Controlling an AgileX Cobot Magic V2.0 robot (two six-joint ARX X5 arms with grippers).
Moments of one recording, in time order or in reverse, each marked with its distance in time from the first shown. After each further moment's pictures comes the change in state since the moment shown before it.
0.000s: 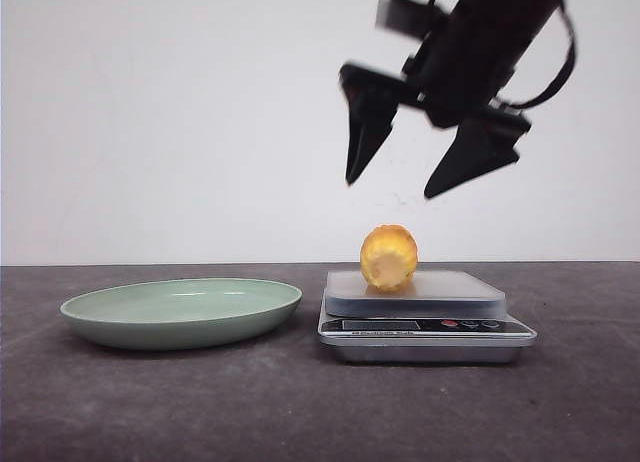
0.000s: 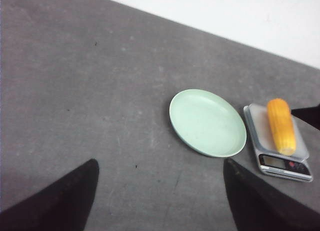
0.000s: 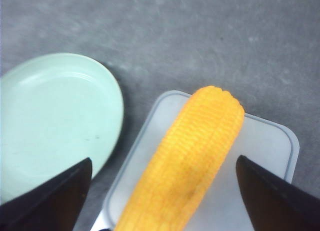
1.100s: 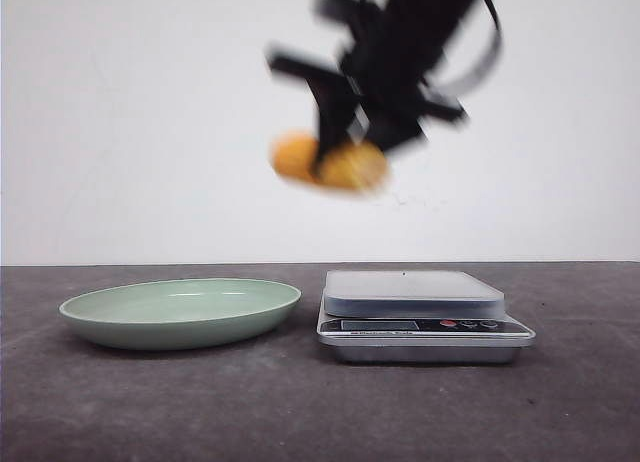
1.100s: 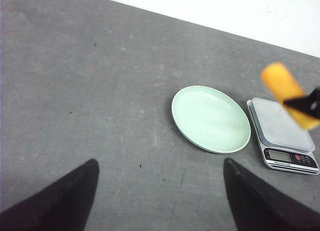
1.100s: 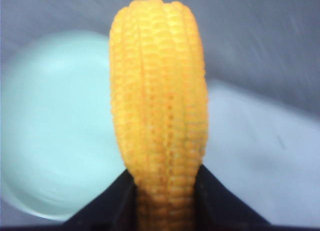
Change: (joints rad) left arm 0.000 -0.003 -0.001 0.000 0.000 0.042; right arm 0.174 0.045 0.164 -0.061 0.050 0.032
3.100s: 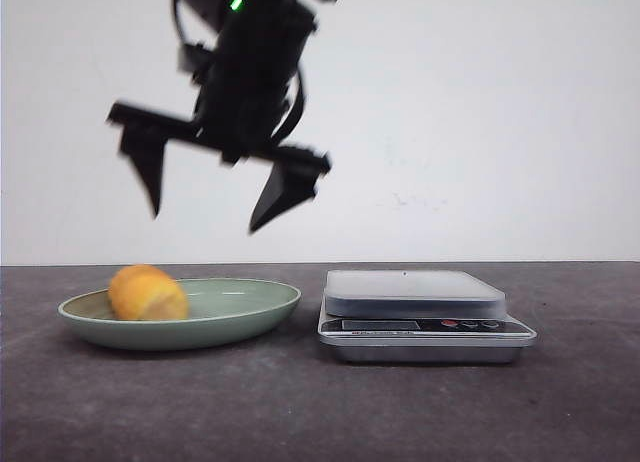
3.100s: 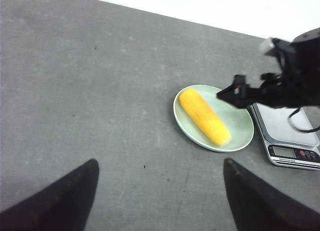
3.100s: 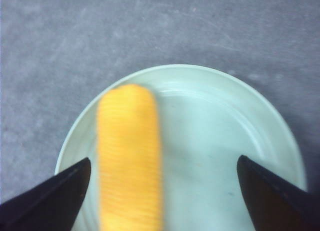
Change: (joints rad) left arm 0.000 -0.001 0.000 0.000 0.000 0.040; right arm 0.107 0.371 0.349 -0.079 0.108 0.217
